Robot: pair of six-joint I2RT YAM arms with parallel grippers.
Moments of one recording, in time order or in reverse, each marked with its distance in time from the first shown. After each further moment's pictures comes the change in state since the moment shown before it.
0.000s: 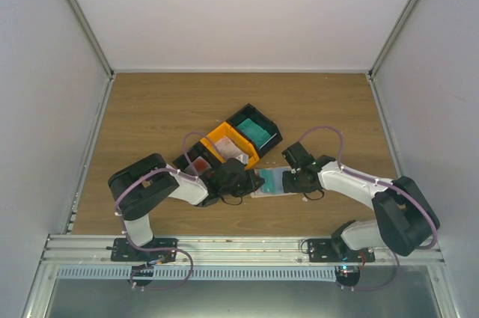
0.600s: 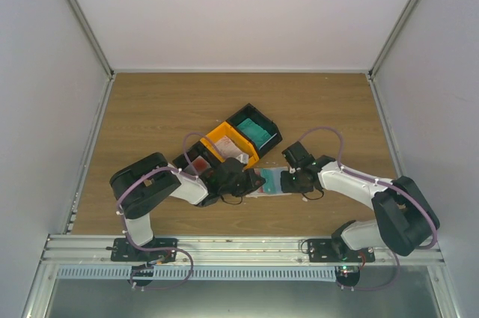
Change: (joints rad) left arm 0.011 0.024 -0.004 0.066 0.047 -0.019; right arm -0.002 0.002 -0.003 0.027 -0.063 0.003
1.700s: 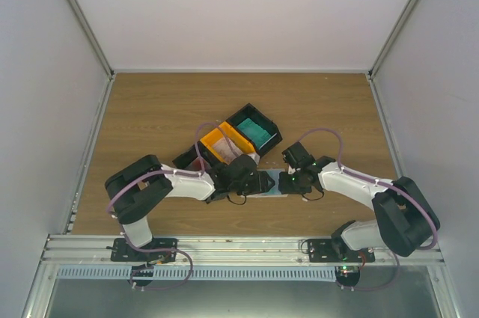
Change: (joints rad) left arm -0.052 -0.039 0.166 -0.379 -0.043 0.192; right arm 0.001 -0.005 -0.007 0.013 -0.073 -0.007
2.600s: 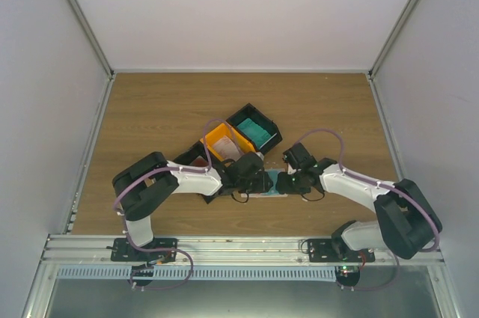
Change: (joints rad) left arm -0.008 0.032 0.101 -0.177 -0.034 0.072; right arm 0.000 -0.017 -0.020 0.038 -0.026 -0.006
